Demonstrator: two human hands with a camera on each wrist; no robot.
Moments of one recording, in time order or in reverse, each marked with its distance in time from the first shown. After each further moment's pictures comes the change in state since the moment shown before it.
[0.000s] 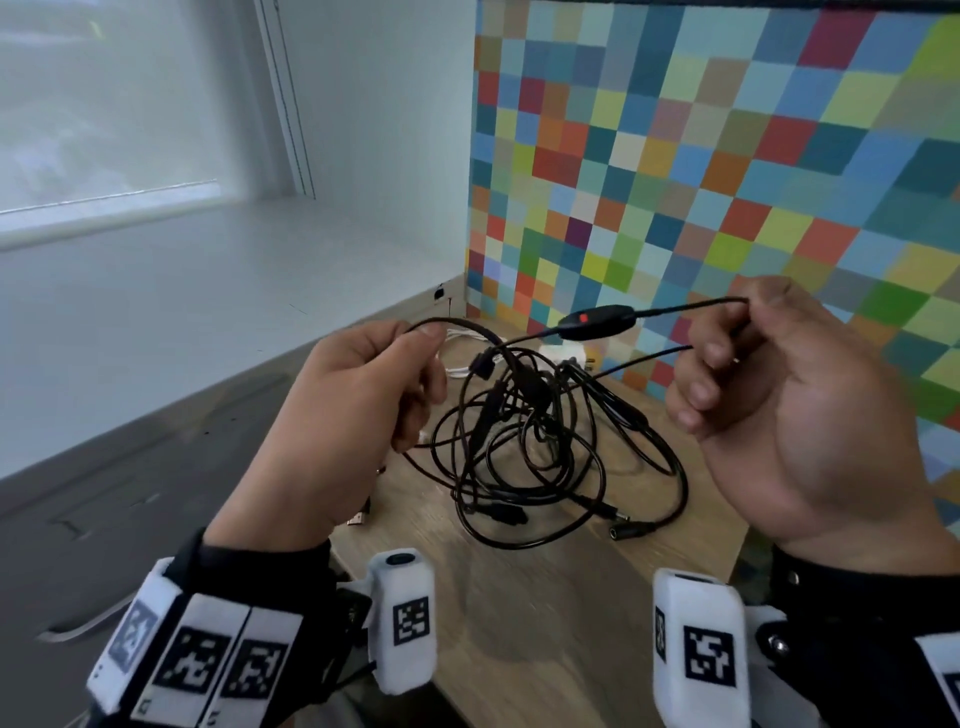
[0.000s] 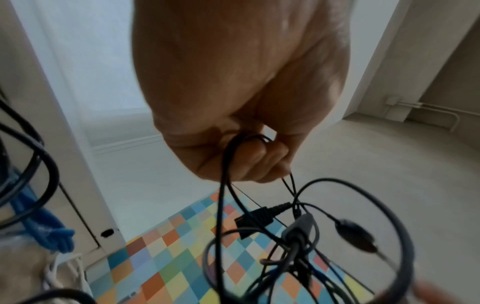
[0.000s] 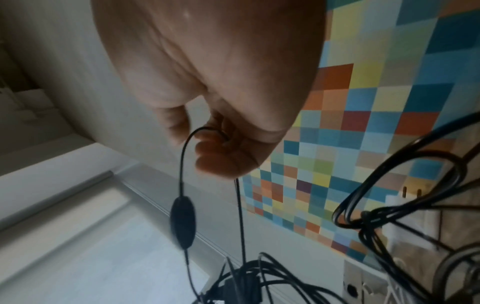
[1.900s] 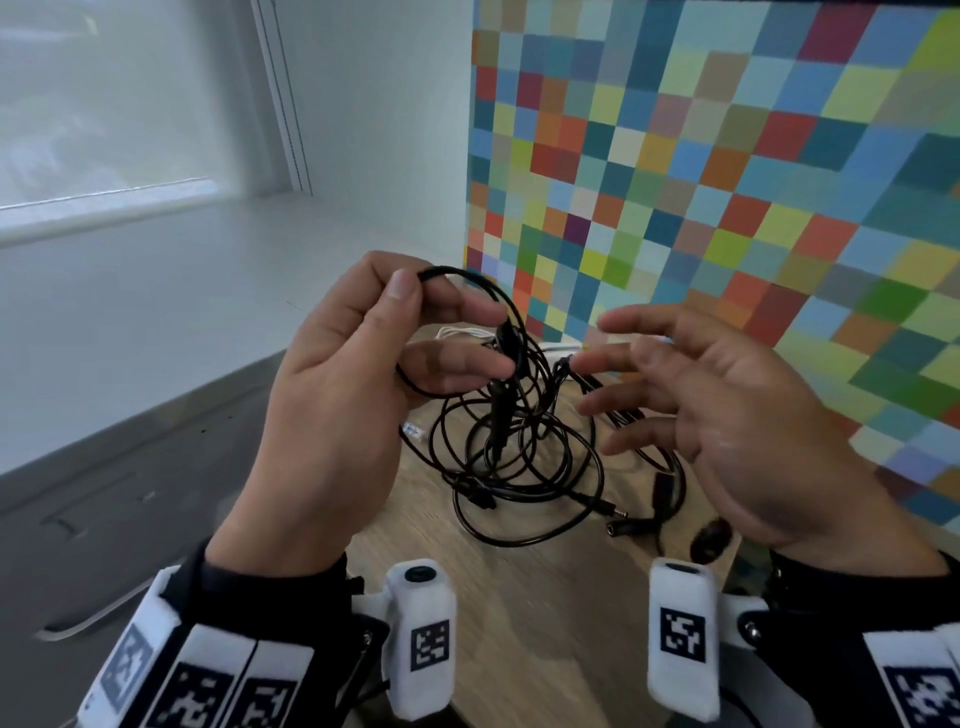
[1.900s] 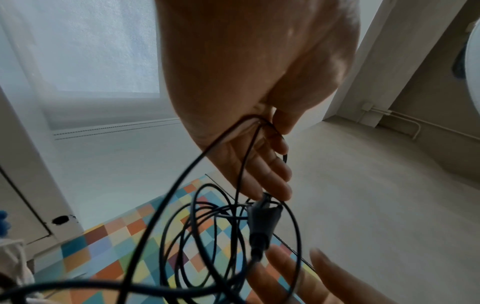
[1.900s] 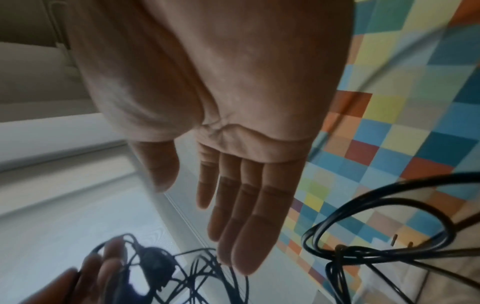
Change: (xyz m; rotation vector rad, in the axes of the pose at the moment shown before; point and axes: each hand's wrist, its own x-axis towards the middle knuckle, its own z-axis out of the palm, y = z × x) left_hand -0.018 0.024 0.016 -0.322 -0.110 0.248; right_hand -0.004 0.008 0.004 -0.450 -0.168 0.152
